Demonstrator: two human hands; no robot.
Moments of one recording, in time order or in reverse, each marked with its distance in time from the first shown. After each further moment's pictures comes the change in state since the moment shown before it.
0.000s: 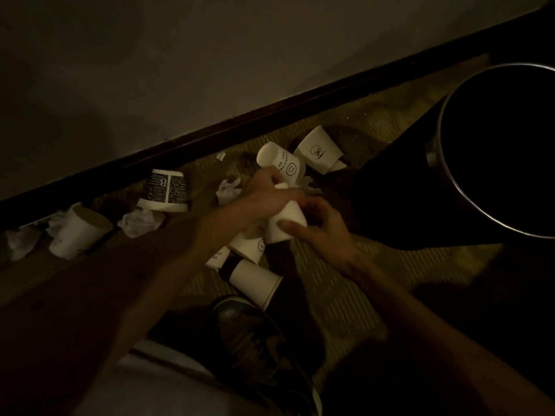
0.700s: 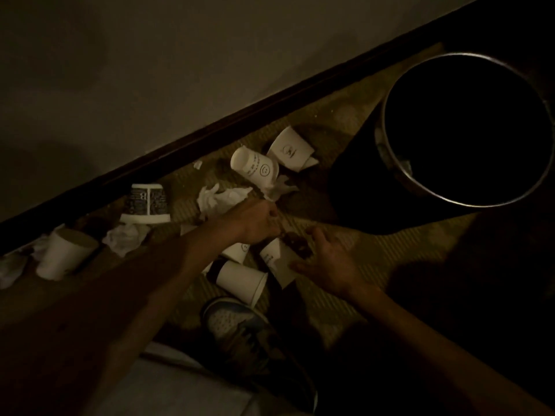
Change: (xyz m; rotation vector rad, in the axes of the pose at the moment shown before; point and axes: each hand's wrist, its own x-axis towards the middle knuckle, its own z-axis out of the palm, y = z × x) left_hand -0.013 -0.006 0.012 0.683 -0.398 0.193; right_hand -0.054 0.024 -0.027 -0.749 0.002 0.153
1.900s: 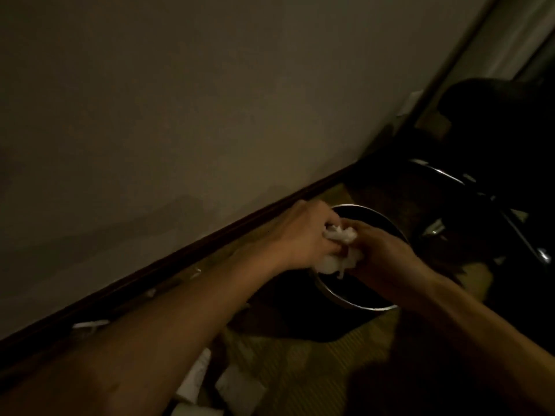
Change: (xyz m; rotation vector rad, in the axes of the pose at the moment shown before) left_hand -0.043 0.195 -0.134 -0.053 0.474 0.660; right_hand -0.058 -0.081 -0.237 1.017 0.170 -0.131
